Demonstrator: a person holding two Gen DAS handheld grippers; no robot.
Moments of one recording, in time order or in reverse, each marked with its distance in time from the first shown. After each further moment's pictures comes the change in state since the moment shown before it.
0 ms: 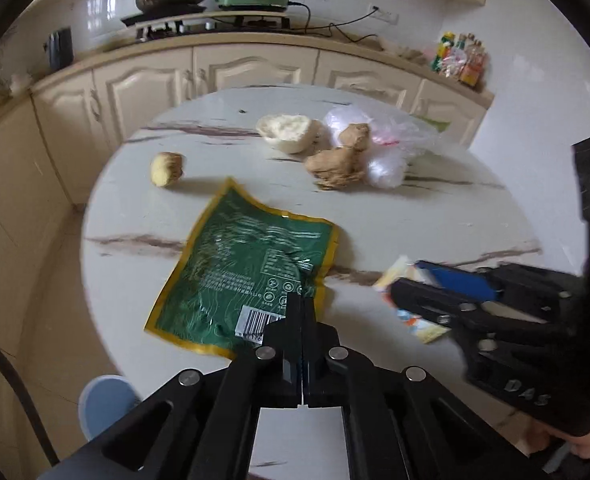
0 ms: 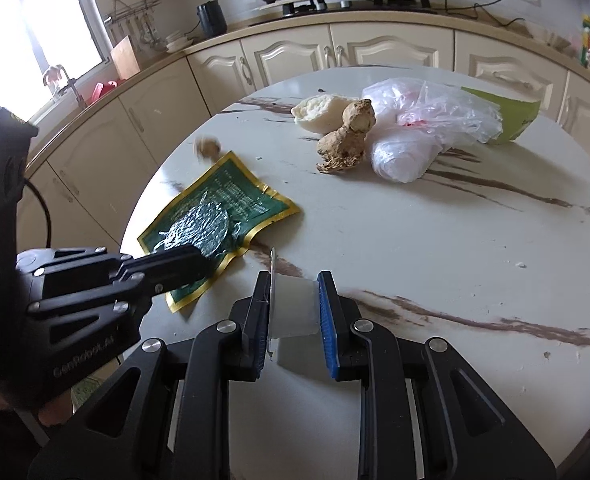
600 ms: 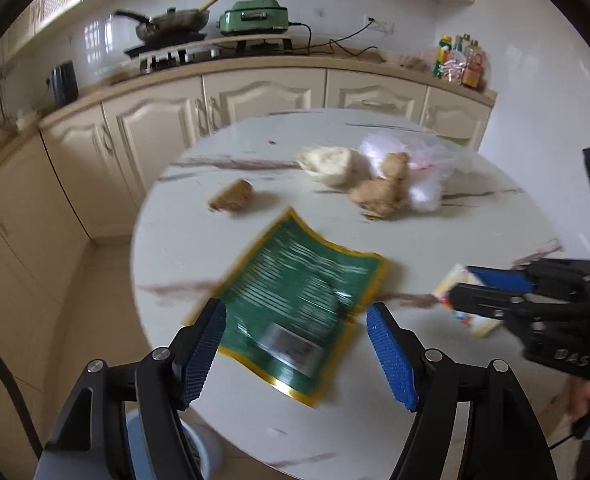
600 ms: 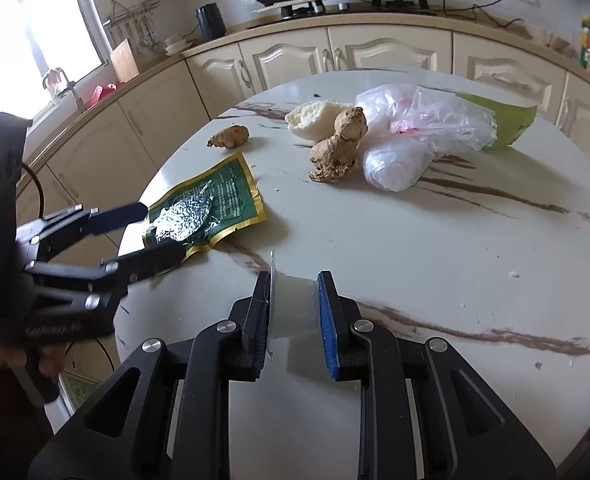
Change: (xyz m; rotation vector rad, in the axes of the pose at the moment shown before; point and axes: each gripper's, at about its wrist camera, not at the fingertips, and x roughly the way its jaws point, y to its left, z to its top) left arm -0.008 0.041 0.013 0.090 -0.077 0.049; right arm 0.001 -0.007 0.007 0.000 -0.006 0.005
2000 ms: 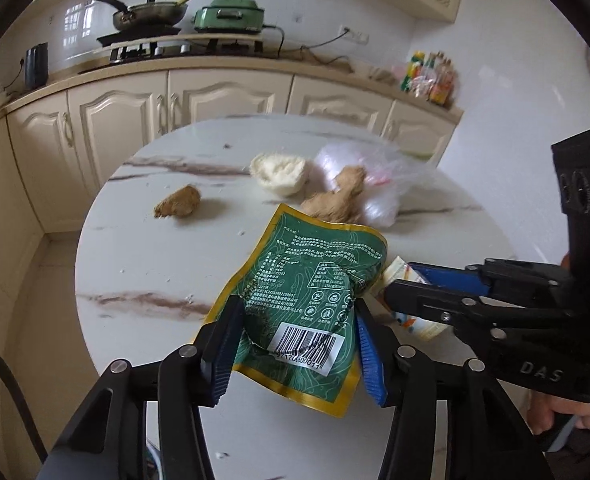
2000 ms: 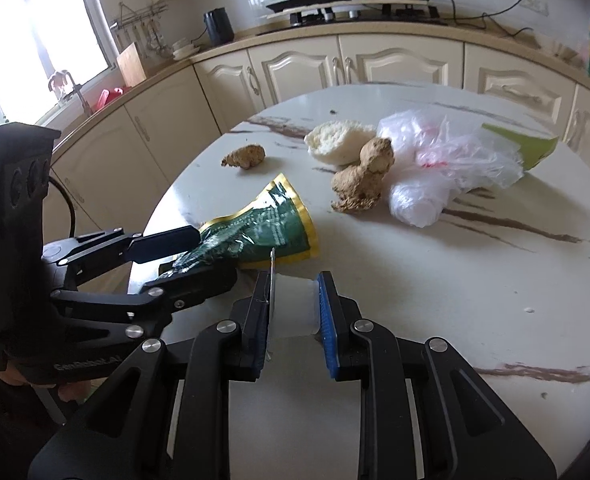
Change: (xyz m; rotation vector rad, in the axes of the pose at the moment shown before) left arm 0.005 -0.001 0.000 -0.076 -0.035 -0.221; right arm 0.000 0.010 0.019 -0.013 -0.031 0.008
